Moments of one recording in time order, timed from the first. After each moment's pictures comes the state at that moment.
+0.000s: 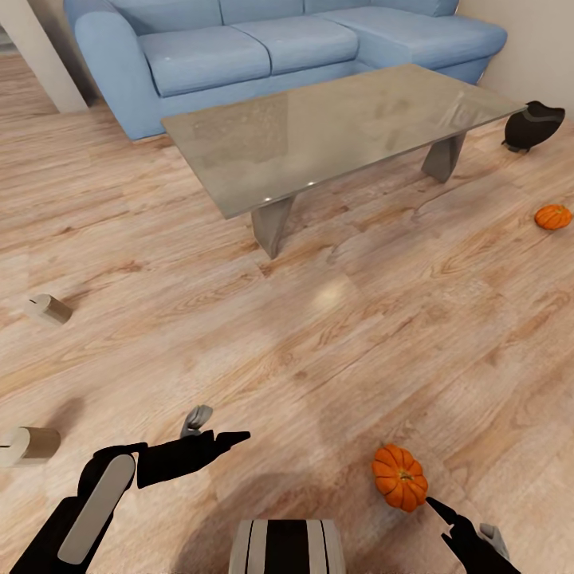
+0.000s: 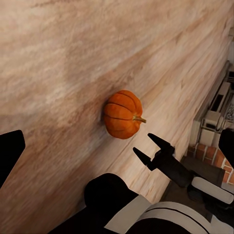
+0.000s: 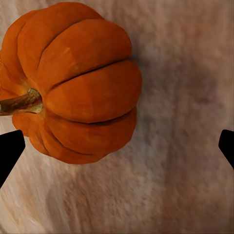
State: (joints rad) left arm -0.29 0.18 -0.08 -1.43 0.88 1.00 -0.34; right arm -0.40 -0.33 -0.03 -0.16 -1.04 0.31 0.79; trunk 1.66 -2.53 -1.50
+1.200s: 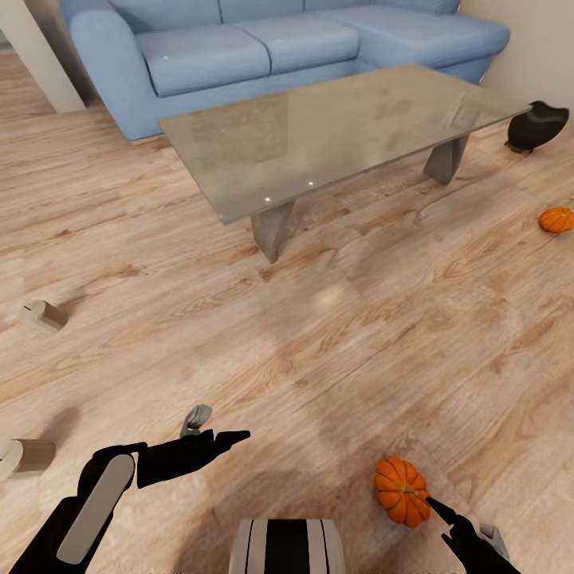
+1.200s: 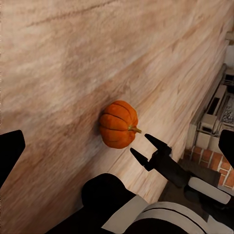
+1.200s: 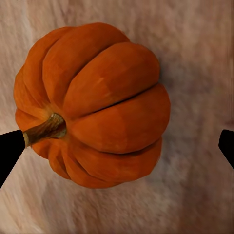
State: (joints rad) left arm -0.29 0.18 -0.08 -1.43 0.89 1.00 -0.34; right arm -0.40 -0.33 -0.03 -0.16 -1.04 0.30 0.79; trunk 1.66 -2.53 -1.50
